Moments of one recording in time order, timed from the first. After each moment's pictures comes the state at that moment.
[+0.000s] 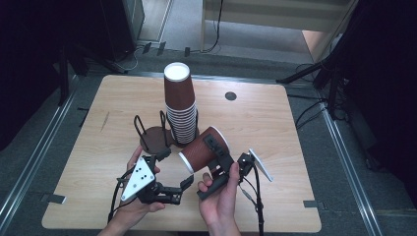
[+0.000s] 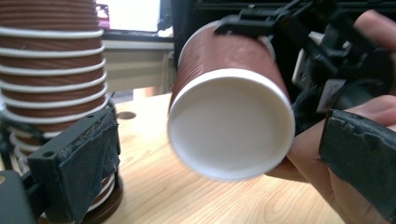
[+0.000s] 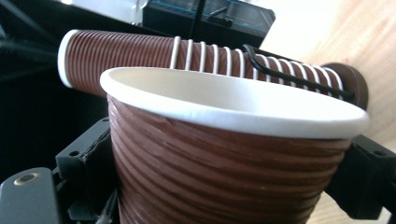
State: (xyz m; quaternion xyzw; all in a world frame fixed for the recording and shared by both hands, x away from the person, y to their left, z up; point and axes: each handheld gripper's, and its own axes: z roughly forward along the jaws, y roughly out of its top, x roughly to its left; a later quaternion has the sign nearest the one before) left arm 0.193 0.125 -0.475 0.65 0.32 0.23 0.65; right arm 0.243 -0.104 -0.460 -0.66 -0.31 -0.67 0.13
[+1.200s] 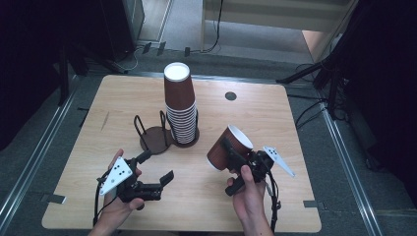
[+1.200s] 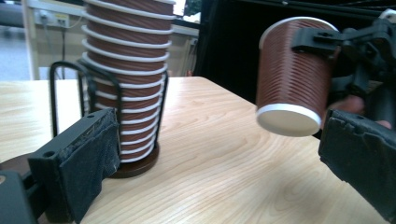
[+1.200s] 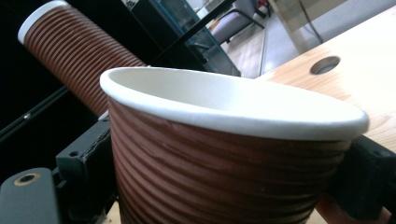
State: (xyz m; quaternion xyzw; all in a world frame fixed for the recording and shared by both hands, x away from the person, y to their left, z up) left arm 0.195 0.173 -0.490 0.63 0.39 0.21 0.64; right arm 0.253 -0.154 -0.461 -0.58 -0.47 -0.66 -0.13
